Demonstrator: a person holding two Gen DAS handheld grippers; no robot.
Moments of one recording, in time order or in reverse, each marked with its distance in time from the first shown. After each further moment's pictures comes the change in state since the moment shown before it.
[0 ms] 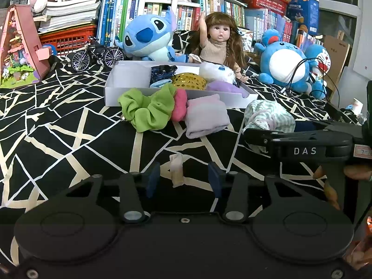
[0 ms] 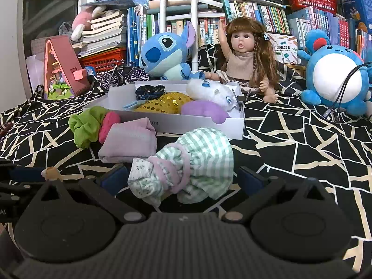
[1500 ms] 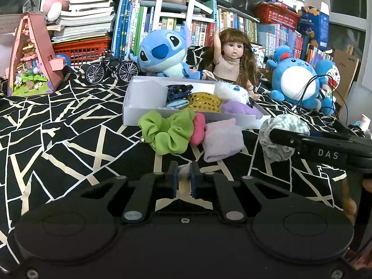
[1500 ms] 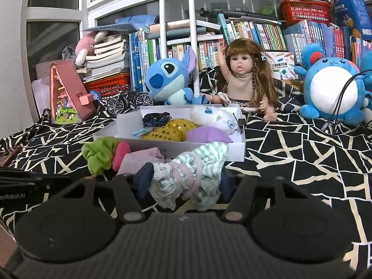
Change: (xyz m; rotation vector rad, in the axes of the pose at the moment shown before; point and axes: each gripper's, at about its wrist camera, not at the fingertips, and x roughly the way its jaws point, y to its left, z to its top) left arm -0.011 0.012 0.018 -0.032 -0.060 0.051; right arm -0.022 0.000 0.014 0.047 -0.103 0.021
